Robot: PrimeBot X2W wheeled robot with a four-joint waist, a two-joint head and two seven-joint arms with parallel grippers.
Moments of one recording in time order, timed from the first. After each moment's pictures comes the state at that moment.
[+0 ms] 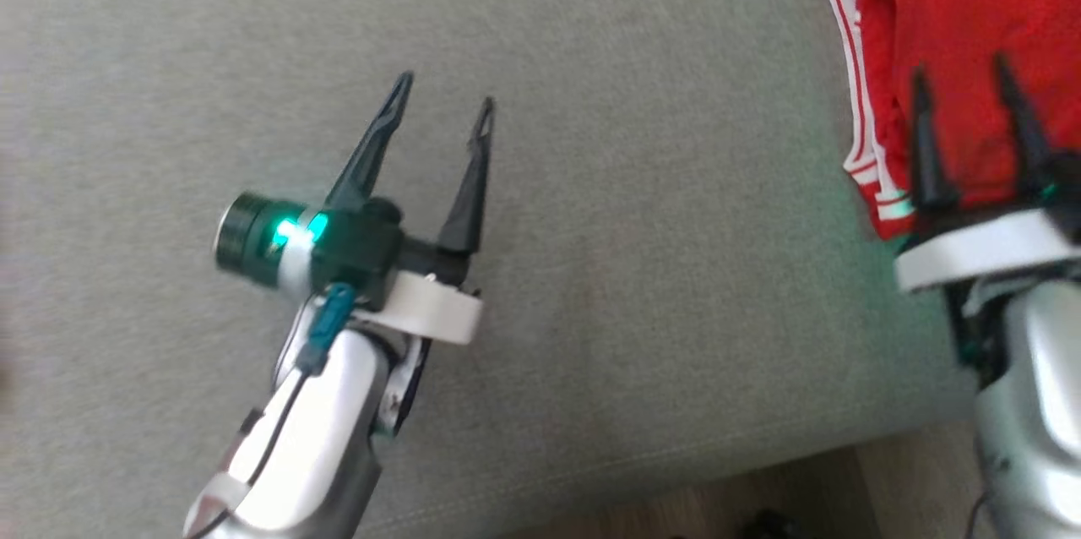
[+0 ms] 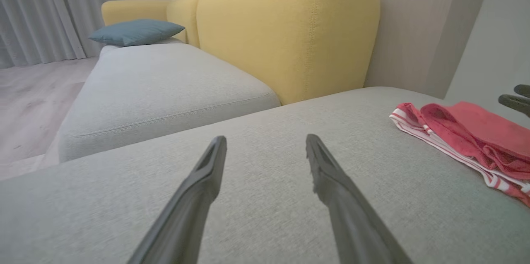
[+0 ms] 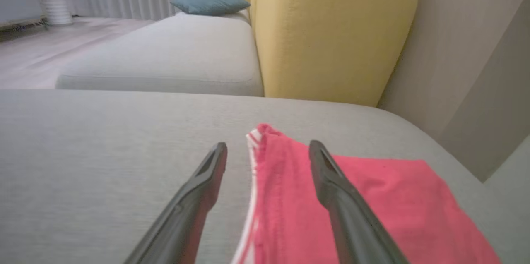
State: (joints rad) left arm -0.39 0.10 -0.49 0.11 -0.06 0.17 -0.26; right arm -0.39 -0.22 0.02 0.31 0.14 0.13 -0.21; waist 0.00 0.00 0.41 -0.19
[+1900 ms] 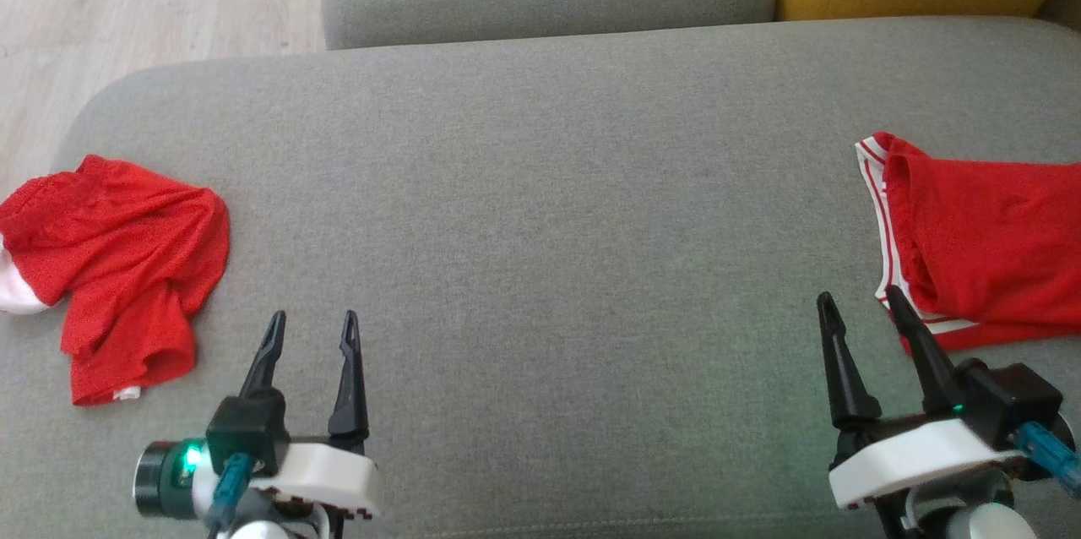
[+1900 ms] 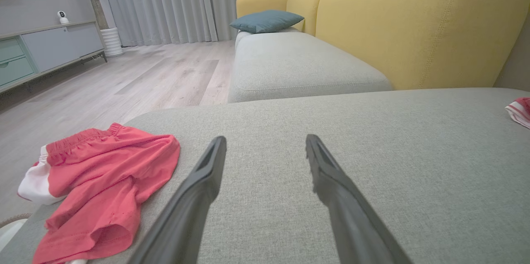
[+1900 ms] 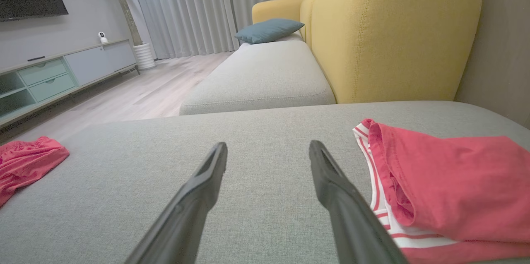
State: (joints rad) left arm 0.04 0.17 -0.32 0.11 -0.17 0.25 -0.26; right arm 0.12 -0.05 0.03 -0.04 0.16 0.13 -0.02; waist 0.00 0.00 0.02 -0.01
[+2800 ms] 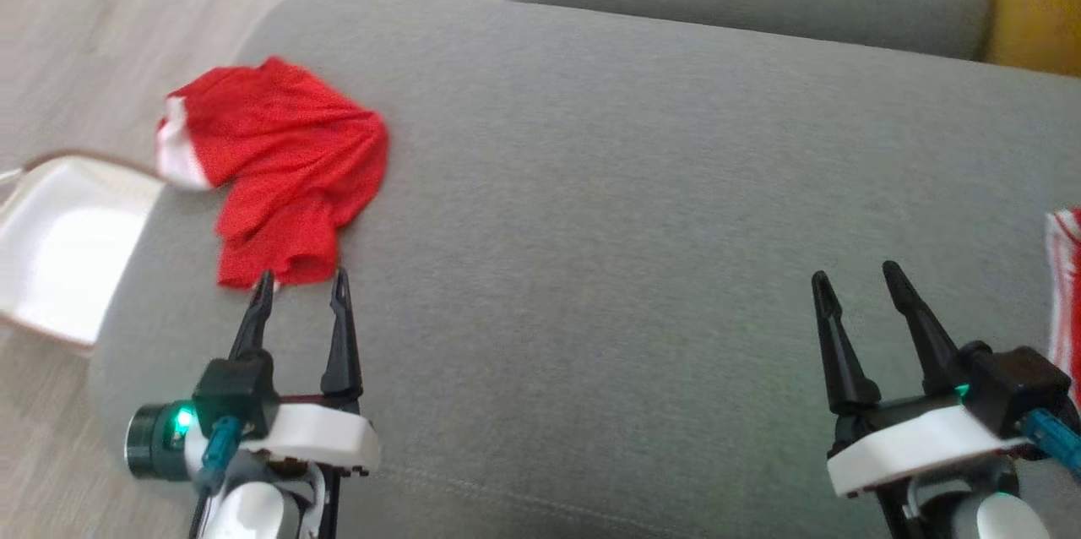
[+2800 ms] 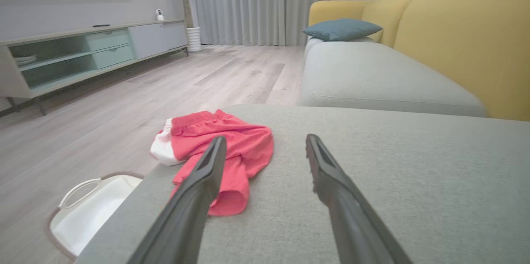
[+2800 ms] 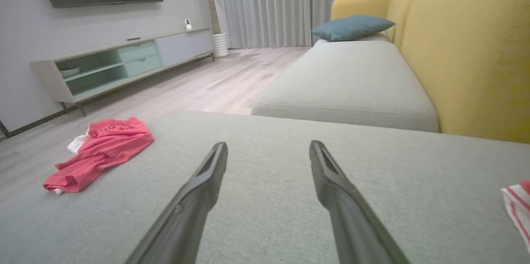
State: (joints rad) left arm -0.03 0.16 -0.31 0.11 -0.18 0.26 -0.26; right arm 0.11 -0.05 0.05 -0.13 0.15 0.13 0.03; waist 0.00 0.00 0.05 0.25
